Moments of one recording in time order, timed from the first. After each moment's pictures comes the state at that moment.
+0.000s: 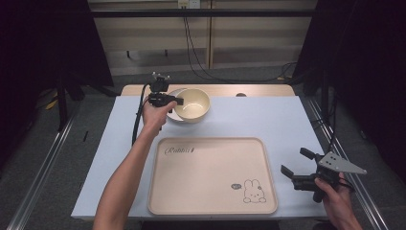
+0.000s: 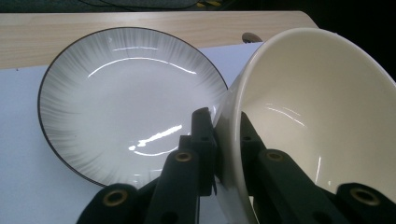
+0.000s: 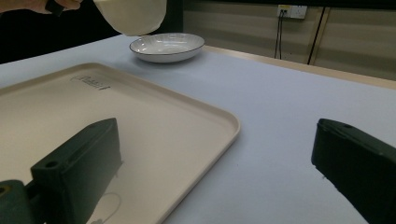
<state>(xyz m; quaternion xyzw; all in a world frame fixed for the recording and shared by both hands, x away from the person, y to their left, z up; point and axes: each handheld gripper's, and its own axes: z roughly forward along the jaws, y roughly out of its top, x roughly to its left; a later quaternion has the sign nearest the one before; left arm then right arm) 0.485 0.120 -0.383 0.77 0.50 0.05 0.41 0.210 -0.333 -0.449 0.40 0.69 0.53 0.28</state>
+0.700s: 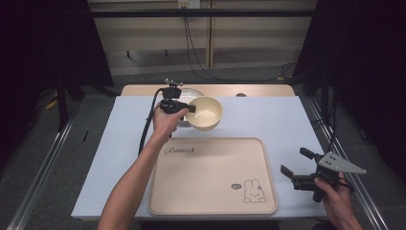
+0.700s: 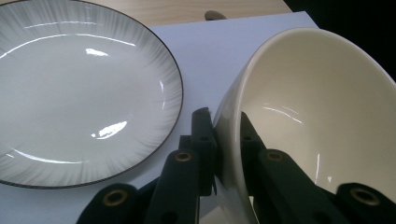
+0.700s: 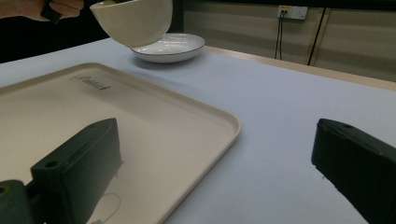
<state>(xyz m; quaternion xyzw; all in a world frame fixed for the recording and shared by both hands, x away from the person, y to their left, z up) 0.464 0.086 -0.392 0.78 0.47 0.01 0.41 0.210 -0.333 -0.449 0.40 0.69 0.53 0.28</state>
